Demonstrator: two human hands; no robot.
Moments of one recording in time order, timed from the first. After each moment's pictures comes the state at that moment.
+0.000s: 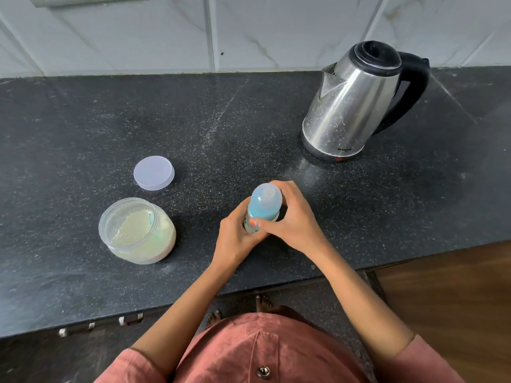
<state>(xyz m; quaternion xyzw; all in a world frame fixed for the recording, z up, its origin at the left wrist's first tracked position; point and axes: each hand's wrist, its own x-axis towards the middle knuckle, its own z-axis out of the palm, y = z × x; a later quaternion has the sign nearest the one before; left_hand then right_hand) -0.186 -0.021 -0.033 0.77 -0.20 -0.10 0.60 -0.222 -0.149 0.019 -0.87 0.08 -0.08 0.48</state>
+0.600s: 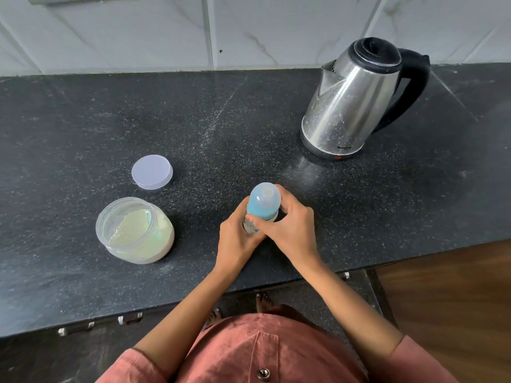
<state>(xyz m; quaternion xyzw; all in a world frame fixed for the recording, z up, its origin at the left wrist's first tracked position) -0.197 -0.026 -0.026 0.76 -0.19 -0.07 0.61 -0.232 -0.130 0.017 -0.84 0.15 -0.17 0.50</state>
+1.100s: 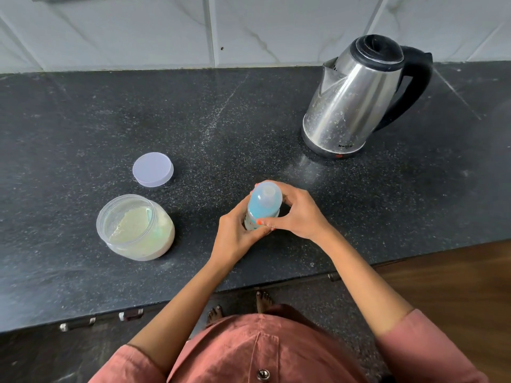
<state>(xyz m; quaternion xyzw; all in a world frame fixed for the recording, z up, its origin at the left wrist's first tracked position) -0.187 -0.021 -0.027 0.77 -0.21 -0.12 0.59 -0.213 -0.173 0.013 -0.83 0.04 0.02 0.55</state>
